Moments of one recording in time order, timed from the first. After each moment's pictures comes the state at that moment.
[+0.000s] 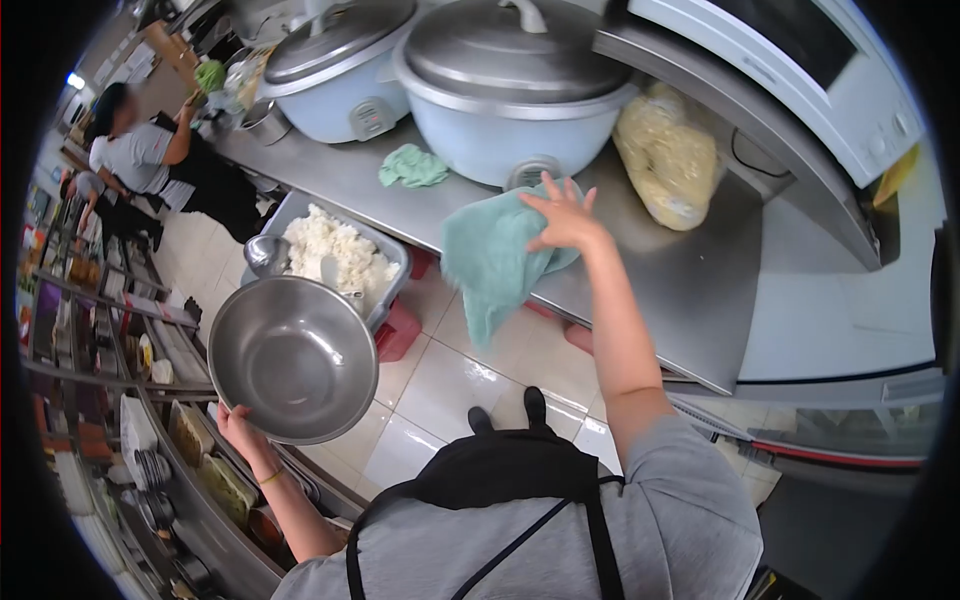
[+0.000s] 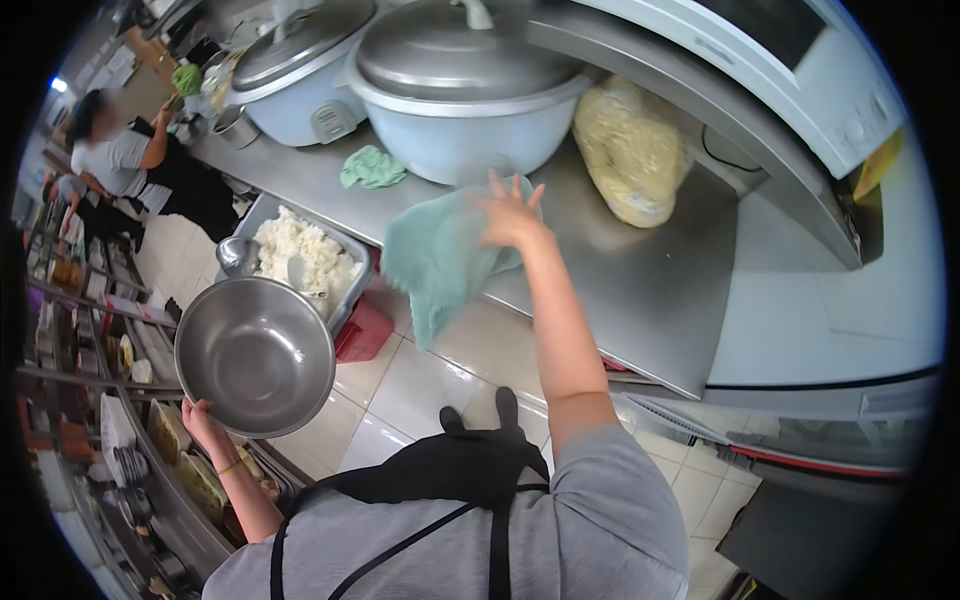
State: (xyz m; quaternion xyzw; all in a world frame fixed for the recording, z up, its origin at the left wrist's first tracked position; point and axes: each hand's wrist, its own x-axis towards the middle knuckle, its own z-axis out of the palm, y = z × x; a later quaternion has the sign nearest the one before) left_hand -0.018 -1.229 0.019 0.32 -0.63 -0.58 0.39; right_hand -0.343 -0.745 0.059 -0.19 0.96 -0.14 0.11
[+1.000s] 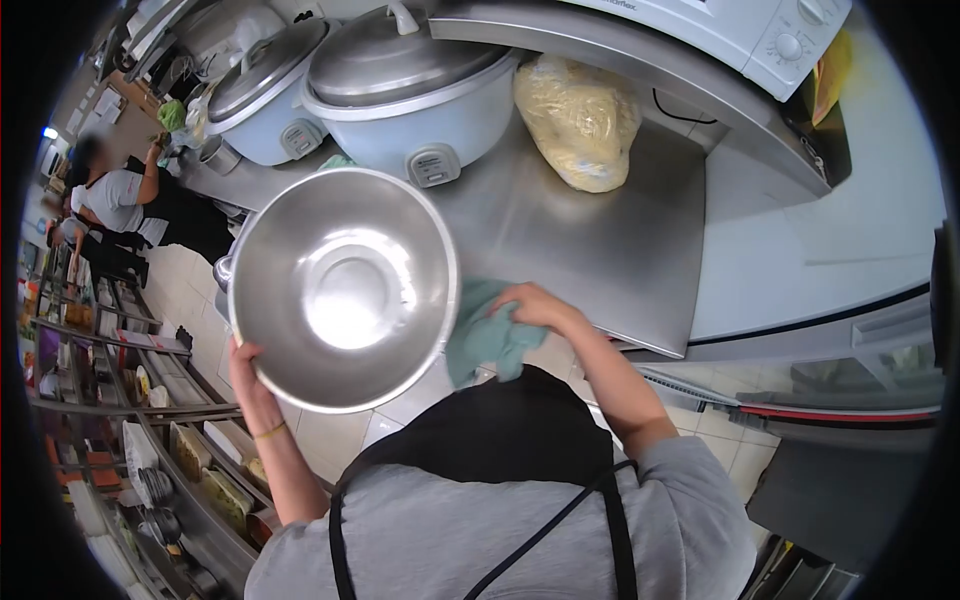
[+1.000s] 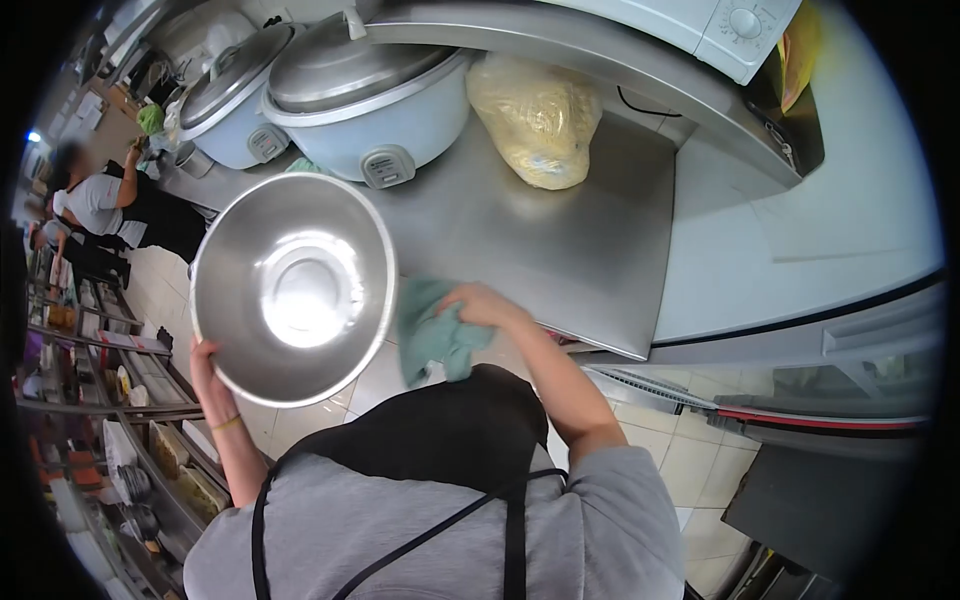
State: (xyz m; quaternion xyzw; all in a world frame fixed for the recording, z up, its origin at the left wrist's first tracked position) left_hand -0.121 -1.030 0.093 0.23 -0.52 -0.81 0.16; right_hand -0.228 -0.610 -0.045 -0.29 0.87 -0.34 0.20
